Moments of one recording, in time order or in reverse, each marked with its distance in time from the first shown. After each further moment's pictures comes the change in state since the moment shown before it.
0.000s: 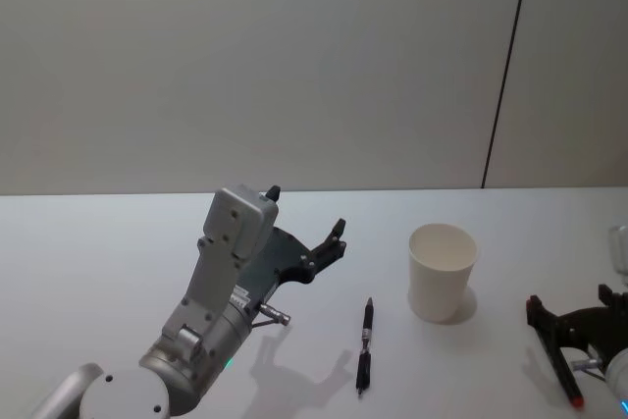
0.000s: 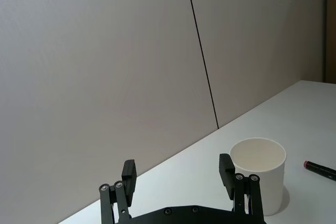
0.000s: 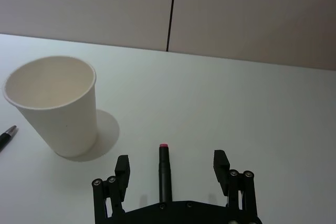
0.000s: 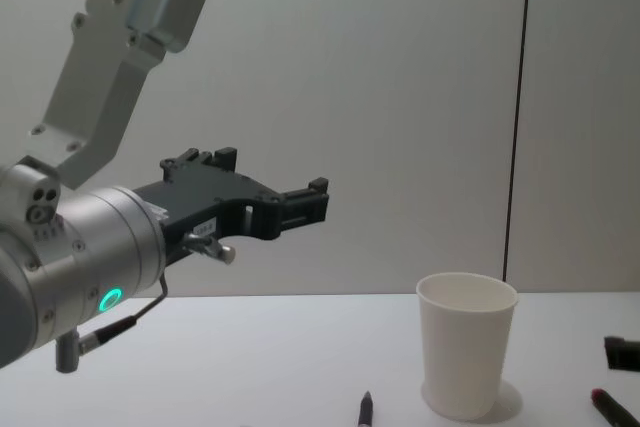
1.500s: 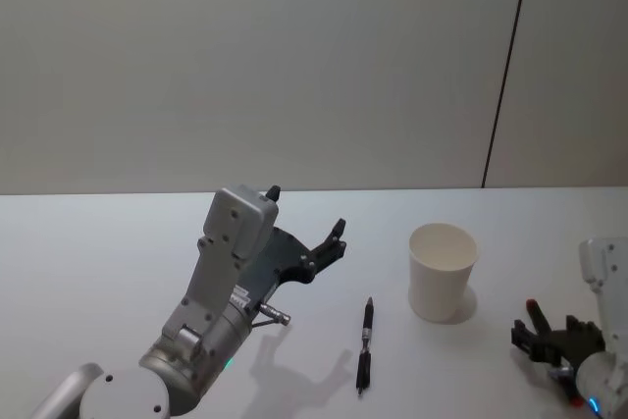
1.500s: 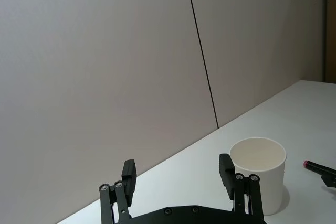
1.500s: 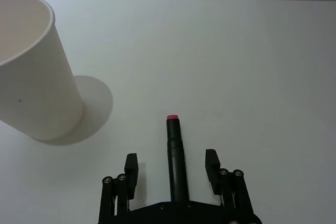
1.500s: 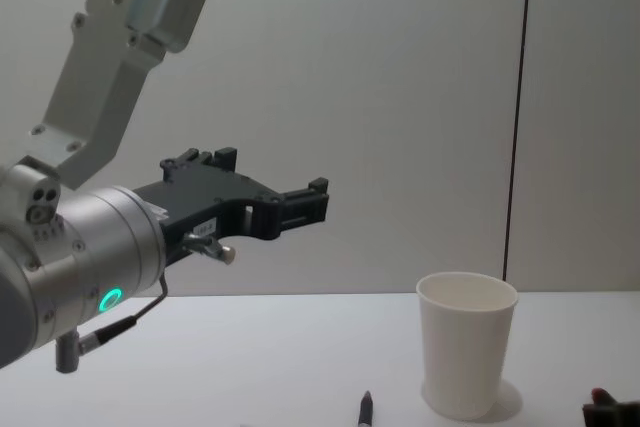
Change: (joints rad) left arm 0.000 0.000 0.000 0.000 0.000 0.000 0.000; right arm 0.149 -0.084 0.008 0.302 0.029 0.025 0.047
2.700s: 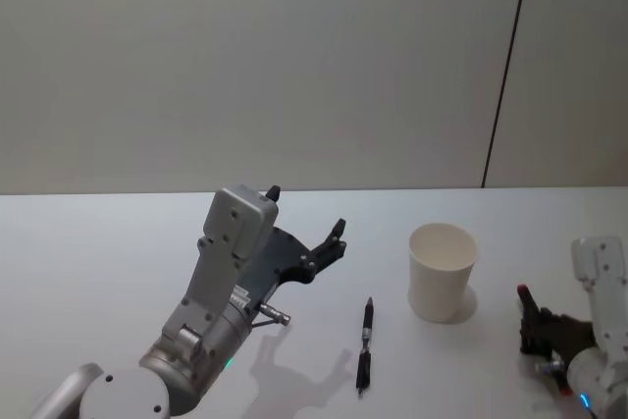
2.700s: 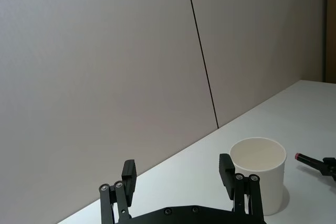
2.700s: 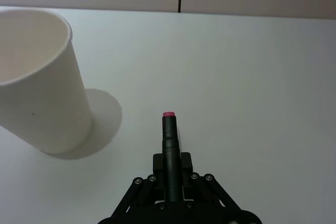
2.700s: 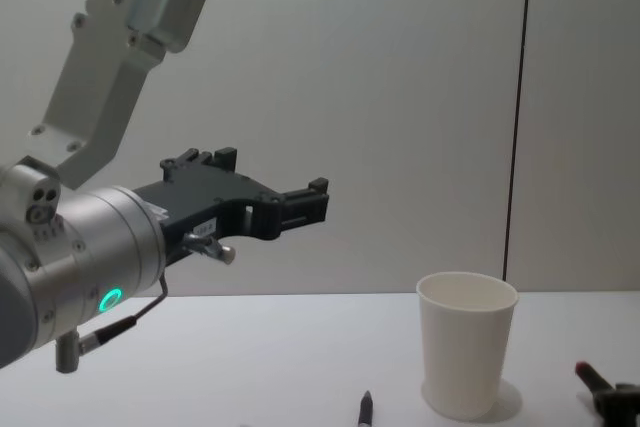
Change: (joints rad) left arm 0.000 0.000 0.000 0.000 0.000 0.000 0.000; right arm 0.021 -0.017 -0.002 0.057 -0.034 -0.095 0.032
